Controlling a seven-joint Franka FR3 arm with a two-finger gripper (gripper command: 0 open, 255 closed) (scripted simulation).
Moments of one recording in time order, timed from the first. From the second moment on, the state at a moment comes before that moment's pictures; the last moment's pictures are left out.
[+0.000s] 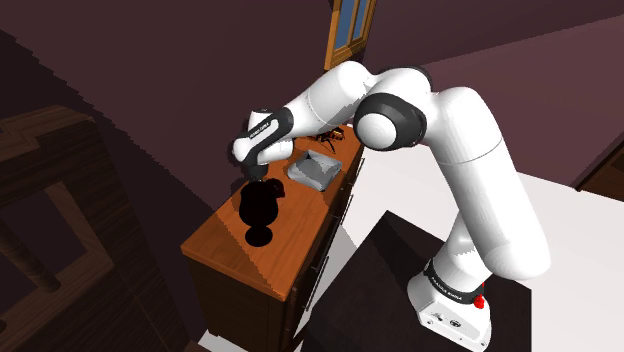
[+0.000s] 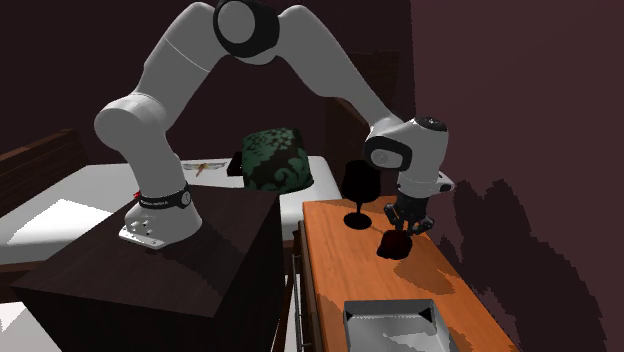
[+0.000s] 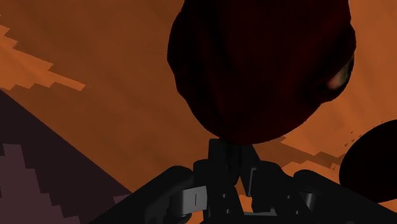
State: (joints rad) arm 0.32 0.77 -0.28 -1.70 0.48 2.41 -1.35
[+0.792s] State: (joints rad) arm 0.35 0.67 -0.32 -1.72 0.44 2.34 -1.32
